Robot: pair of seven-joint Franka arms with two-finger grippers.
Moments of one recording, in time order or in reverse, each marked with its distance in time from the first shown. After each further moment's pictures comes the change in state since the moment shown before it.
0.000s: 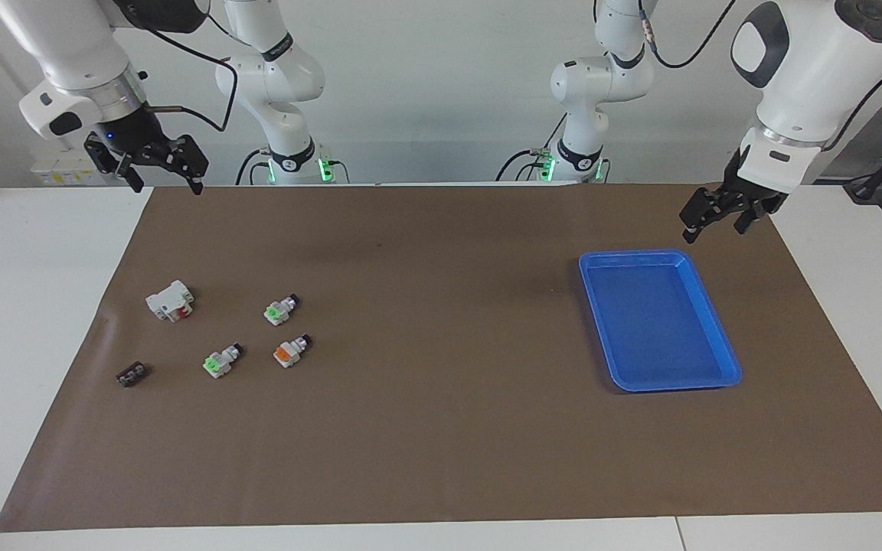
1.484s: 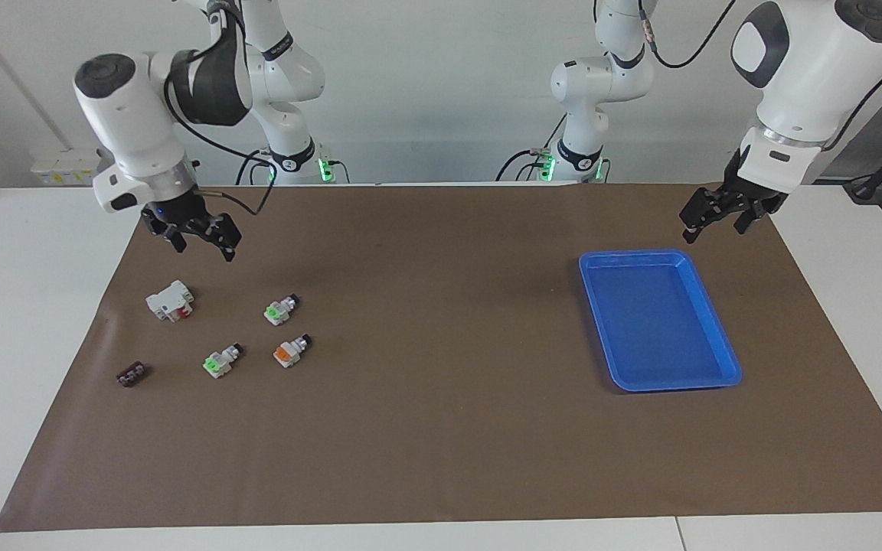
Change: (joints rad) left arm 0.000 0.000 0.000 0.000 0.000 0.000 0.000; right arm 0.040 0.012 0.004 -0.445 0.001 0.554 0.290
